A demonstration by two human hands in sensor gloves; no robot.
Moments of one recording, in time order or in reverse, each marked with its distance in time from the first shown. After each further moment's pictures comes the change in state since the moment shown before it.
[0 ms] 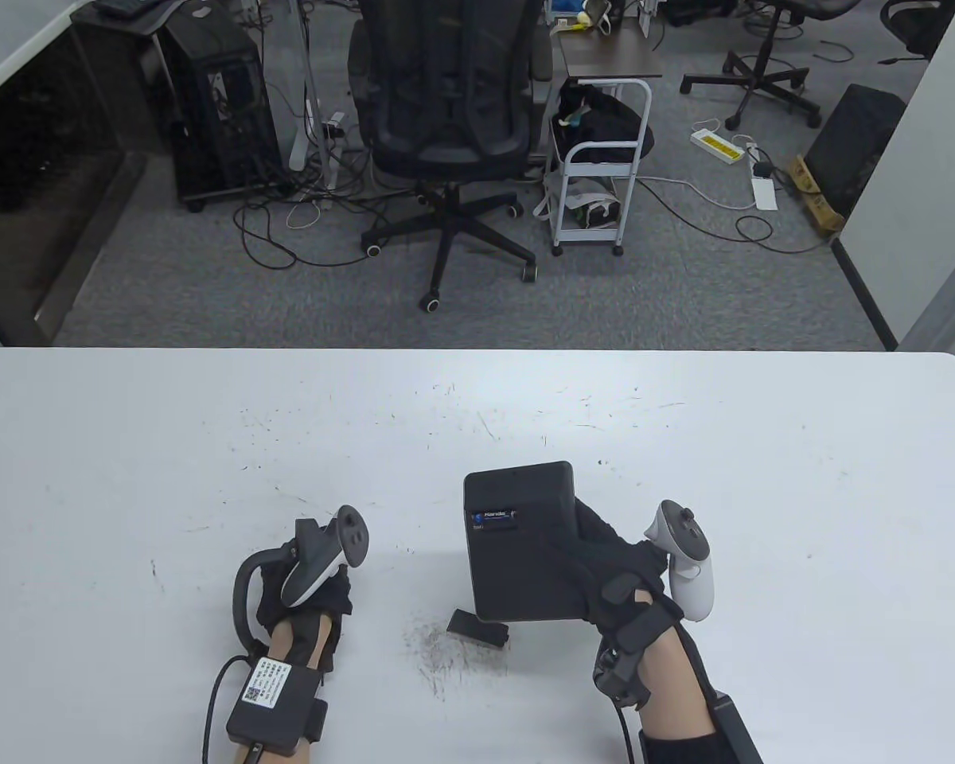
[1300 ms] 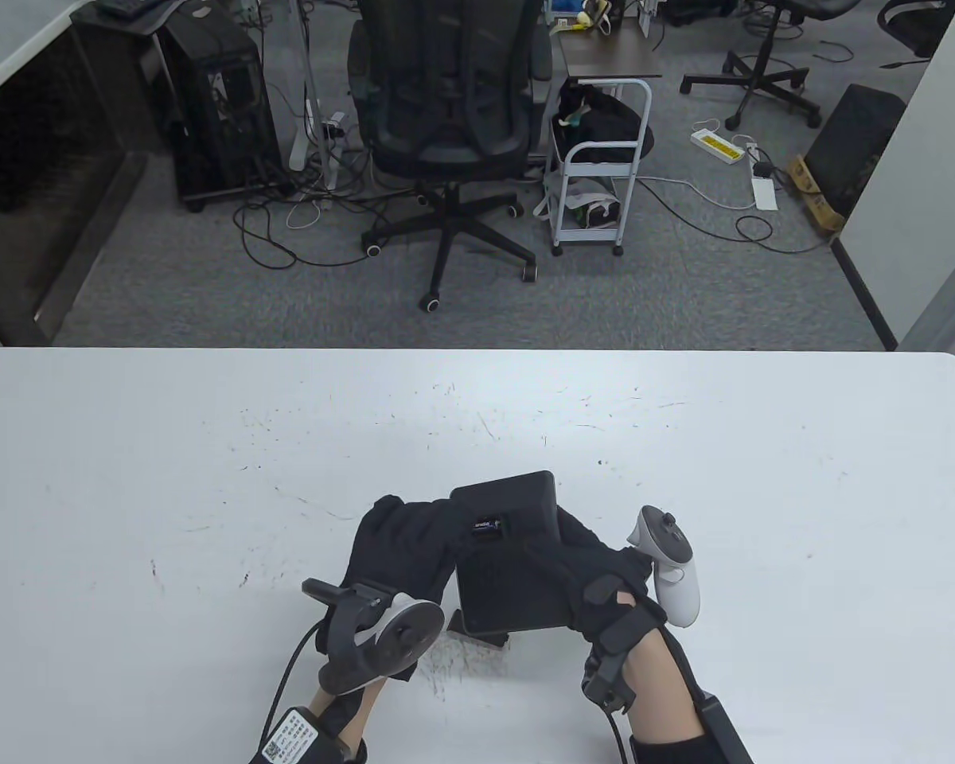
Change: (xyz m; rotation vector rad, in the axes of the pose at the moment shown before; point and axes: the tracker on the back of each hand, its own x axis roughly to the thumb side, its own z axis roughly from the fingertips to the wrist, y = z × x) left_hand 0.063 0.083 0.131 0.848 -0.546 0.291; right_hand -0.005 0.021 -0.008 0.008 0.092 -0.022
